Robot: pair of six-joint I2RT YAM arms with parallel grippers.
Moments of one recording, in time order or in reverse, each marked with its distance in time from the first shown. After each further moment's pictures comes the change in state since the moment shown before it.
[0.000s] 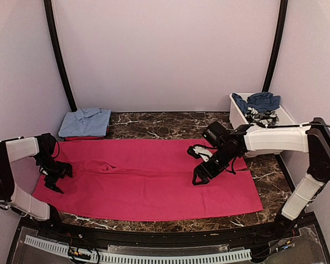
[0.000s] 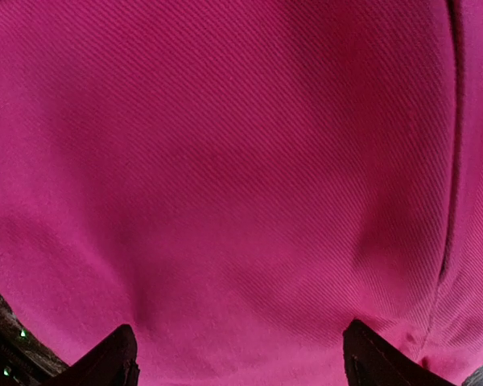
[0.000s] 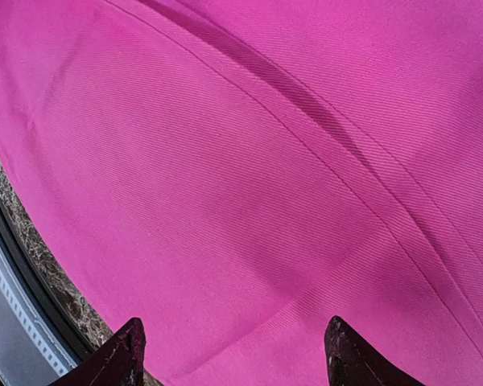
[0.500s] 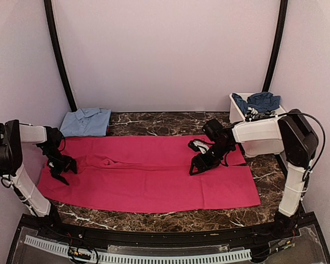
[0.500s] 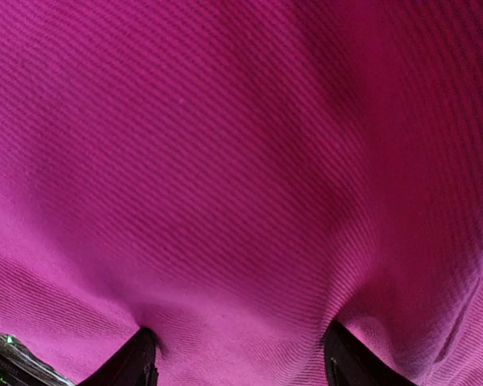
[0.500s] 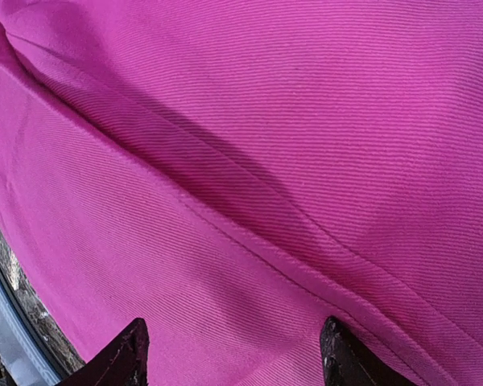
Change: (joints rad) left arm -0.016 0.323 0.188 0.024 0.043 0.067; right arm -0.148 0.259 0.113 0.096 -0.107 0.006
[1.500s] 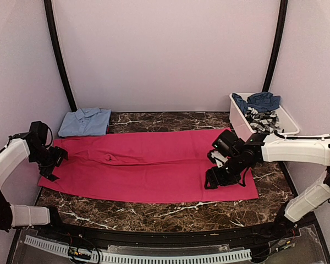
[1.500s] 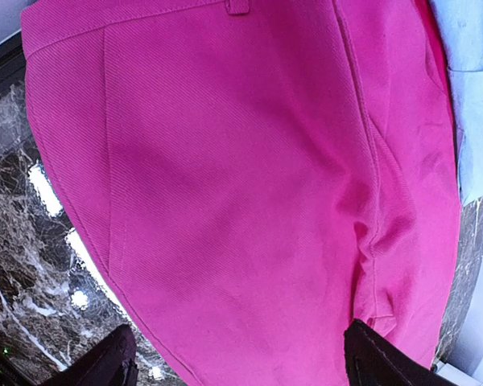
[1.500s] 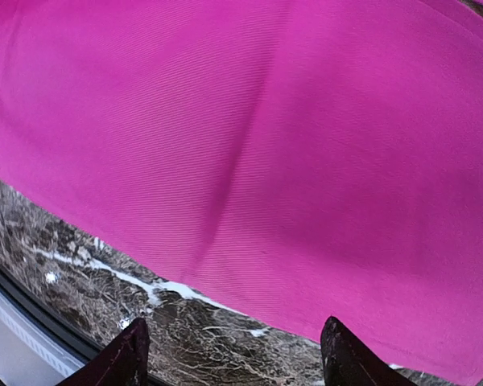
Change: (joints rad) left arm -0.021 -0.553 -0.128 -0.016 -0.067 -0.027; right arm 0.219 -0.448 -0.268 -0.153 0.298 0.433
